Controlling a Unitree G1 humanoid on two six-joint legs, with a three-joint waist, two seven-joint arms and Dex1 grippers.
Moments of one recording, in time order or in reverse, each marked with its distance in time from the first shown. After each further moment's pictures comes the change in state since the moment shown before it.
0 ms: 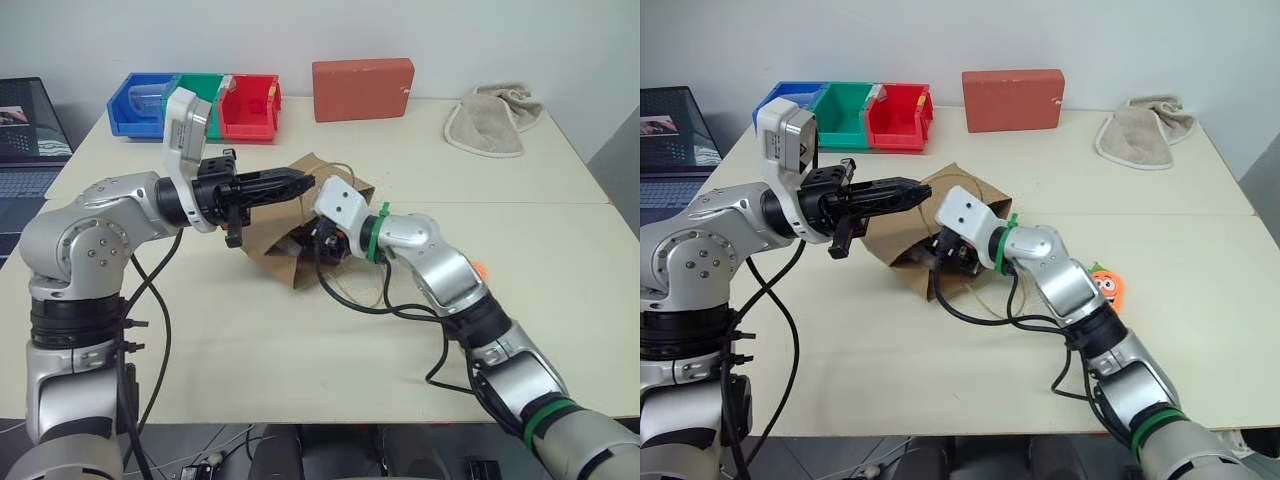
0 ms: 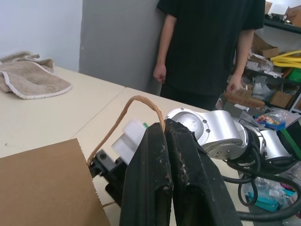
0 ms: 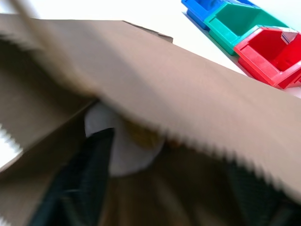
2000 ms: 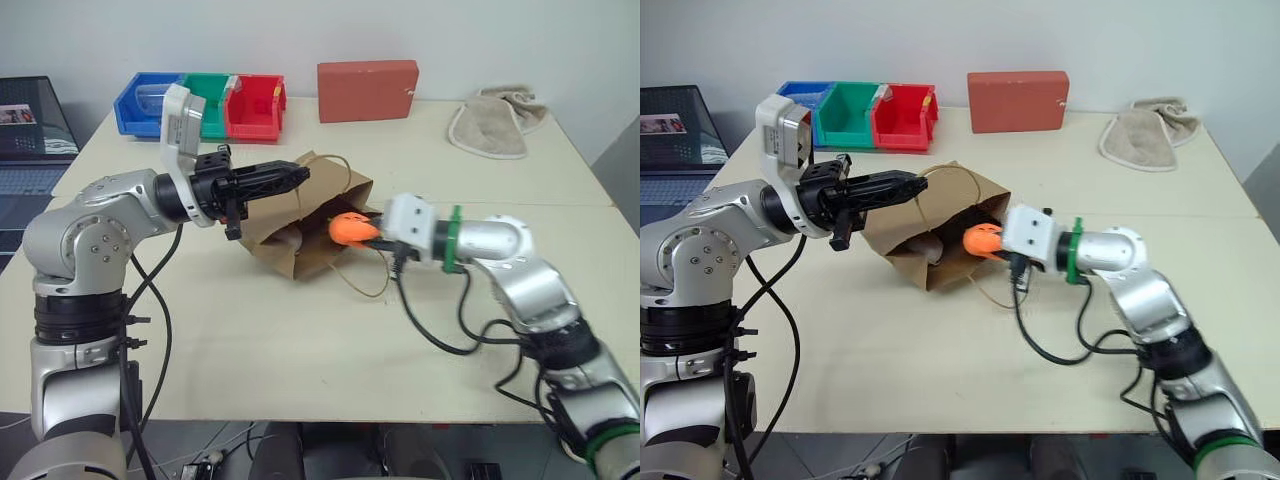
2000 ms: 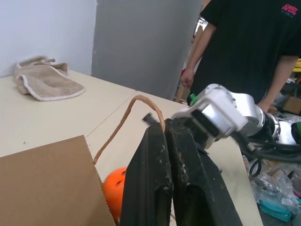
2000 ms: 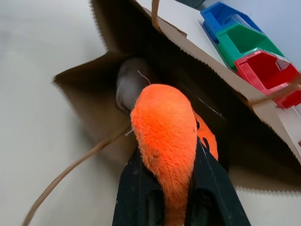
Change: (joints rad) left arm -0.018 -0.012 0.008 0.029 0.027 -0.005 -0.008; right arm 0.020 -0.209 -0.006 -0.038 -0.030 -0.229 0.158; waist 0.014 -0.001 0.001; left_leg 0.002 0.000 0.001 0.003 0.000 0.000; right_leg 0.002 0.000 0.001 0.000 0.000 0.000
